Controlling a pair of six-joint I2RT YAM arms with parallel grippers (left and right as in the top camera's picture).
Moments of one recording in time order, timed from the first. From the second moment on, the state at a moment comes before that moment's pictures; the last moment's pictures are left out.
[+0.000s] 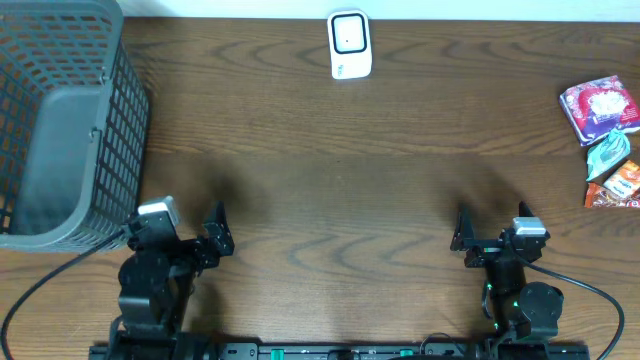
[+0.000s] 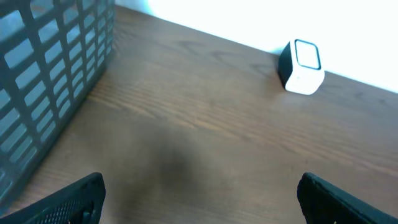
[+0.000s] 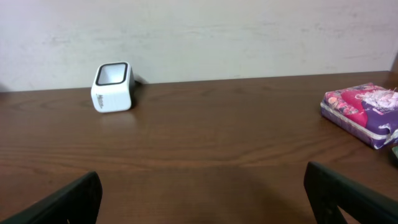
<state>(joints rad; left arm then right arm) -0.09 0.30 0.42 -0.50 -0.04 -0.32 -0.01 0.01 0.01 -0.07 -0.05 0.06</state>
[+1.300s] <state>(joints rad) 0.00 0.03 0.06 0.06 0.05 -0.17 -0.01 0.01 0.01 -0.07 -0.05 0.06</state>
